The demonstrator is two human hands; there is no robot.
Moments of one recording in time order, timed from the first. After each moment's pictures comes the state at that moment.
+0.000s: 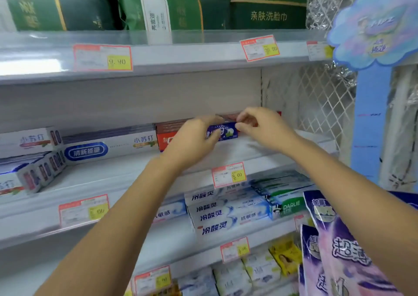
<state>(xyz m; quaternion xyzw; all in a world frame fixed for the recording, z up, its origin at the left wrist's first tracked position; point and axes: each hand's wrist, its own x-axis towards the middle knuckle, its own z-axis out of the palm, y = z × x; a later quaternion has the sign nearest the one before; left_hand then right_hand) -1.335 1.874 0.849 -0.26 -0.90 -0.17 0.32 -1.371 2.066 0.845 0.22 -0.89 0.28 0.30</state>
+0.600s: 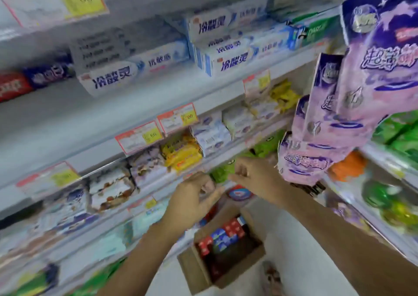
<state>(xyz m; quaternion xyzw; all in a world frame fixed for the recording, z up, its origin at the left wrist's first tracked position) -1.181 1.731 0.473 -0.26 -0.87 -0.42 -0.01 -1.184 1.937 0.480 0.05 -0.94 0.33 -0.04</state>
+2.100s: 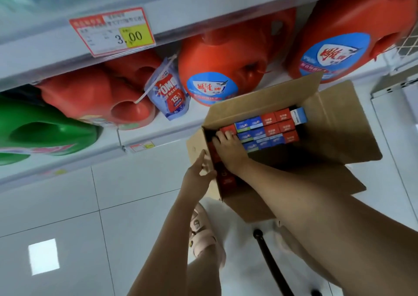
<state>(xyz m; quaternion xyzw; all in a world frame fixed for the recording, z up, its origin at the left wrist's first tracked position) -1.055 1.650 -0.154 0.27 -0.76 -0.51 -0.30 -1.129 1.771 -0.207 0.25 -0.96 0.03 -0.15</state>
